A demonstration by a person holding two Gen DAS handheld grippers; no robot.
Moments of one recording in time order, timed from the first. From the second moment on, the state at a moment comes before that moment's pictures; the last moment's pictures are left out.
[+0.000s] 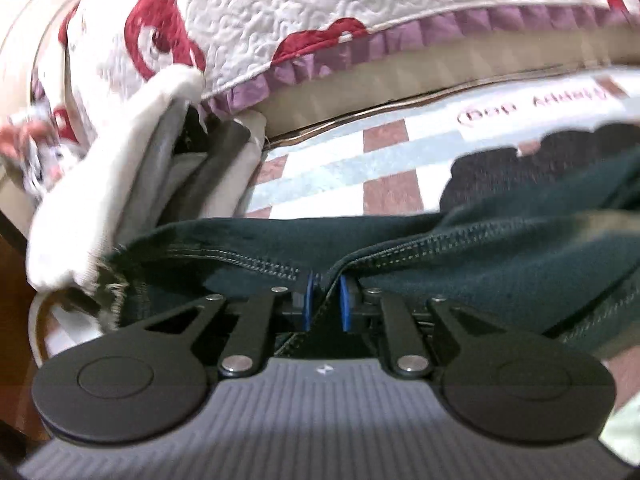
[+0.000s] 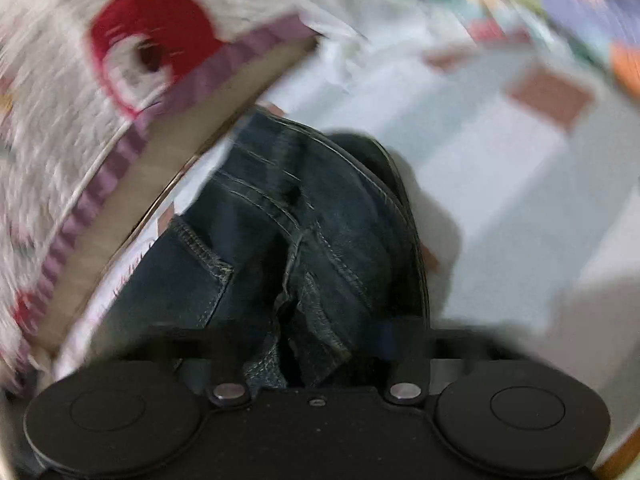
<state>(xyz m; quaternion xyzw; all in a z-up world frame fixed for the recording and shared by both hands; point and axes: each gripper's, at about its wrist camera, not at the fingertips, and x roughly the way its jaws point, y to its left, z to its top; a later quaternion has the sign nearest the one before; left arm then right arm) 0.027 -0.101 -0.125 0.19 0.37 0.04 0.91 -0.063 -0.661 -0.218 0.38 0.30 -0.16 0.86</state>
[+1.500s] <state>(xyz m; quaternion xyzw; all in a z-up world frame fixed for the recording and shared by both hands) -0.021 0.073 -0.171 -0.03 0.46 0.09 0.88 -0.001 -0.393 -0.186 0.18 0.39 0.20 0.88</state>
